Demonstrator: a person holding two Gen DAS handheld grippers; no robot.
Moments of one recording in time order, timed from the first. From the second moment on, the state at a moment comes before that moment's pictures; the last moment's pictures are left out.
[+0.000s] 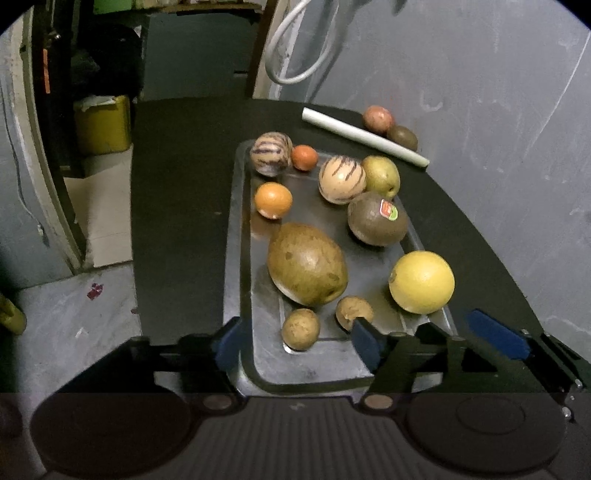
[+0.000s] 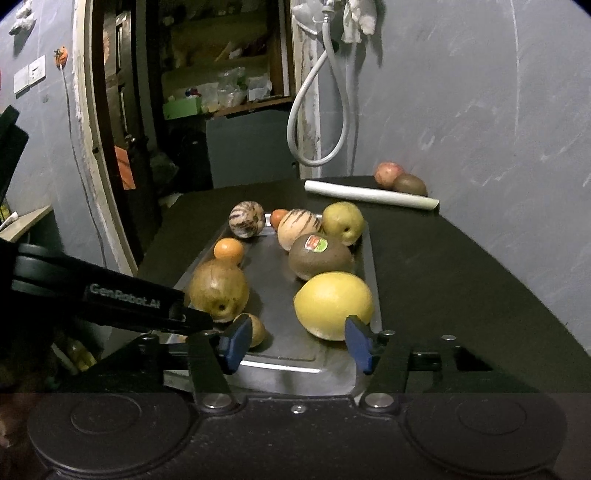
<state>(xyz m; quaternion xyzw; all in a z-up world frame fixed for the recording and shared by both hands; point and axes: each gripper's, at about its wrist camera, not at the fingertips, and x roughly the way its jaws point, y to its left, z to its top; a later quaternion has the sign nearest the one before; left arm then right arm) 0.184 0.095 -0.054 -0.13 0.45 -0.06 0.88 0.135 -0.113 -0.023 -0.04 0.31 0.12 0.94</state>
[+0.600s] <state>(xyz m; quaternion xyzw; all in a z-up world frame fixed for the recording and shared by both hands) 0.153 0.120 -0.018 -0.15 0.39 -0.03 0.91 0.124 -0.121 0.022 -0.03 0.27 0.10 0.96</state>
